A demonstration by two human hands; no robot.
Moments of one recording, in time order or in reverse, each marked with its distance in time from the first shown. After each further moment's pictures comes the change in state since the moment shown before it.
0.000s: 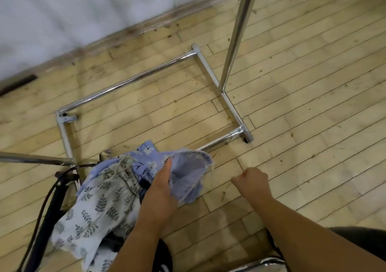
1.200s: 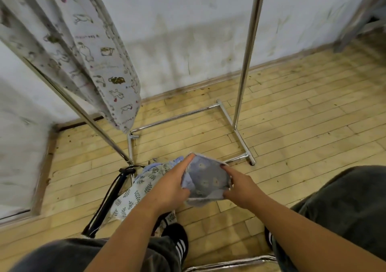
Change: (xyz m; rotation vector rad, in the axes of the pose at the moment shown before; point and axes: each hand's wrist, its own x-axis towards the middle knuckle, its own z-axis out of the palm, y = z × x) left_hand -0.223 0.121 -0.089 0.219 0.054 0.231; right_hand -0.241 -0.035 -0.089 -0.001 -0.161 -0.647
